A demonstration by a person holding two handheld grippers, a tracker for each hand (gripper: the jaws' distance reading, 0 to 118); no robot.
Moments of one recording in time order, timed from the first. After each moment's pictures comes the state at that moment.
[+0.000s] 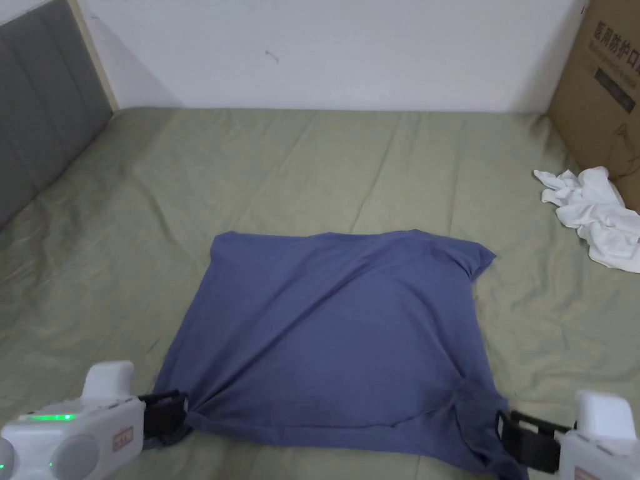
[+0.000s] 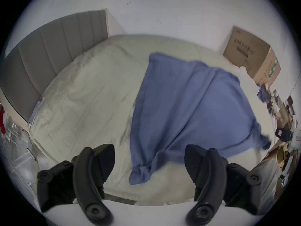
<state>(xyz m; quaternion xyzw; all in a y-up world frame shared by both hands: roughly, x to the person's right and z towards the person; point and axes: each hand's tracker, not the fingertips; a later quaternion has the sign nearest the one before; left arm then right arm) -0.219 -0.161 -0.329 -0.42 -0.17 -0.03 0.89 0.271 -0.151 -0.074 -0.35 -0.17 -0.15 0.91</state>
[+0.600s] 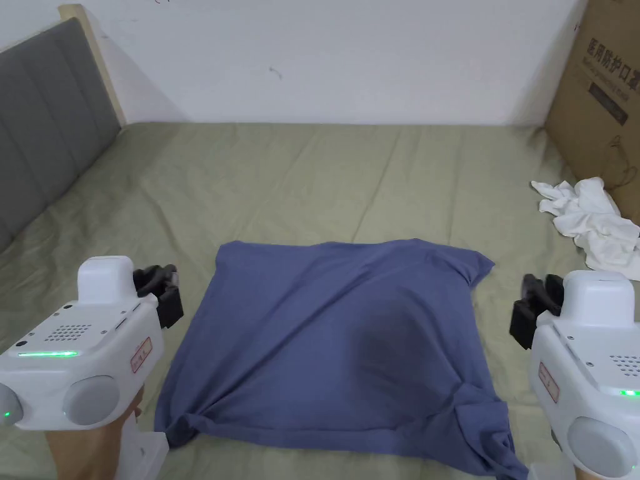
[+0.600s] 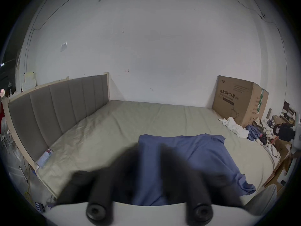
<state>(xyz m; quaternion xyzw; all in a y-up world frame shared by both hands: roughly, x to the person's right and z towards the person) -0.172 -0.050 -0.326 -0.18 -0.18 0.00 0.97 0.207 -0.027 -0.118 -0.16 -0.24 -0.01 0.96</state>
